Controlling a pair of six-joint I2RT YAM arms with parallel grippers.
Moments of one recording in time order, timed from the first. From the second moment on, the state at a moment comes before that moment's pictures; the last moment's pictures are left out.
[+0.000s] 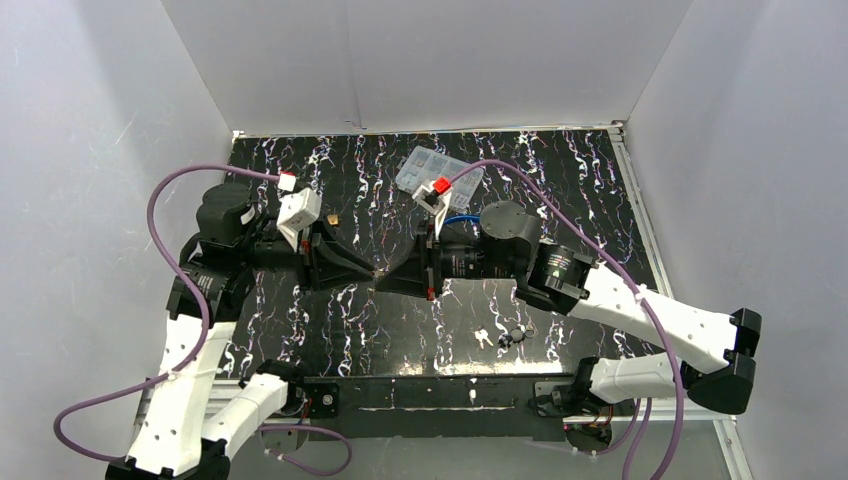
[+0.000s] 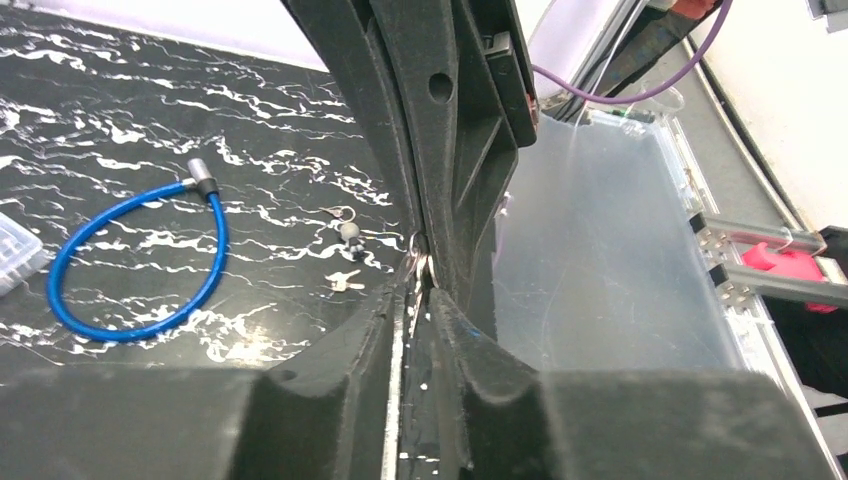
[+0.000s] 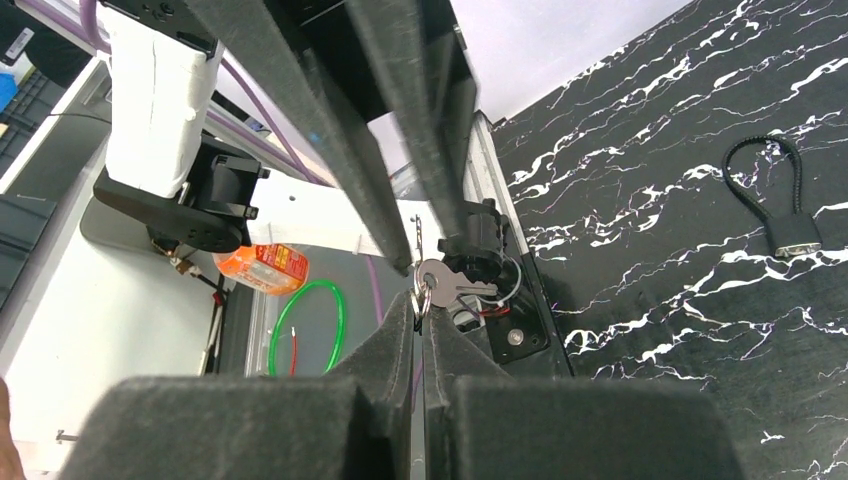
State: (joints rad) left arm -0.25 0.85 1.23 -0.73 1.29 0.09; right arm 1.16 1.19 1.23 -0.13 -0.39 0.59
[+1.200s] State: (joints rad) left arm -0.25 0.86 1.33 -0.83 1.39 0.19; right arm 1.09 1.26 1.67 -0.49 -0.44 0.32
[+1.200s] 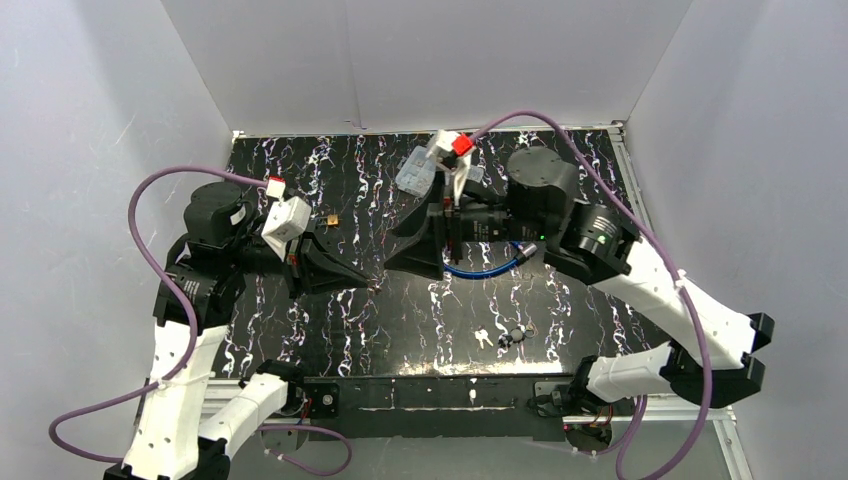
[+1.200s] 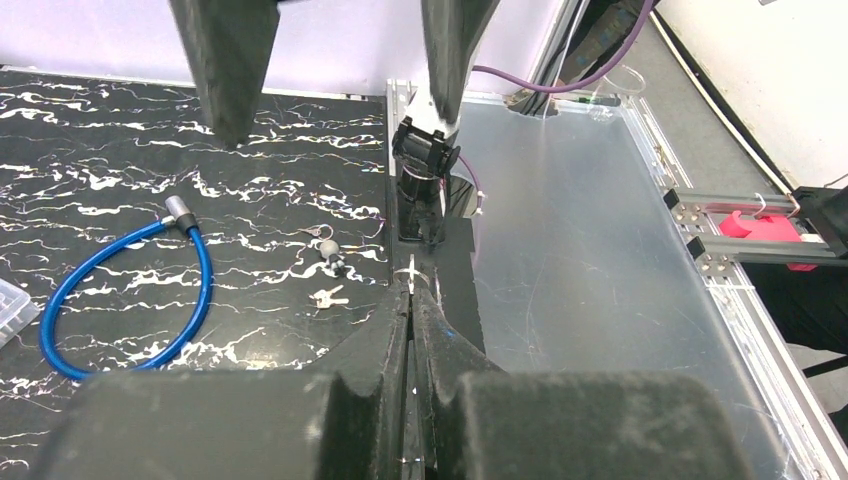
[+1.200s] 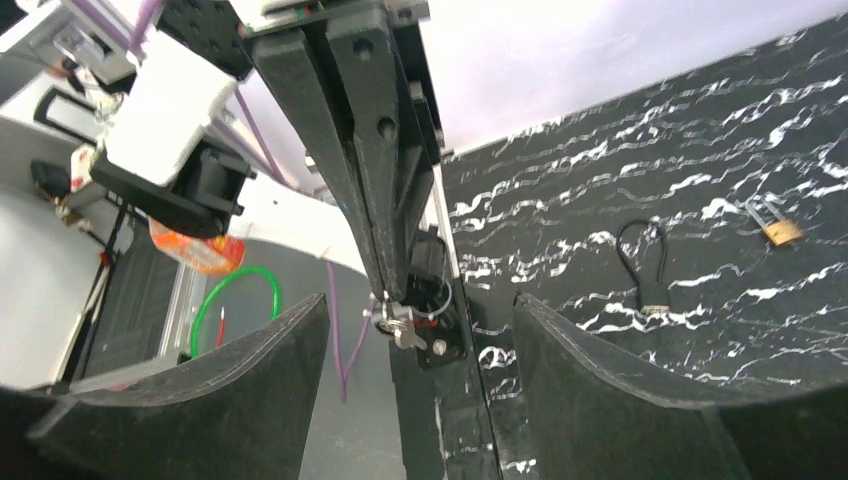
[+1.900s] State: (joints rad) left arm -0.25 0.85 1.33 -0.85 1.35 0.22; right arm 1.15 1.38 1.69 -0.62 -0.49 0.25
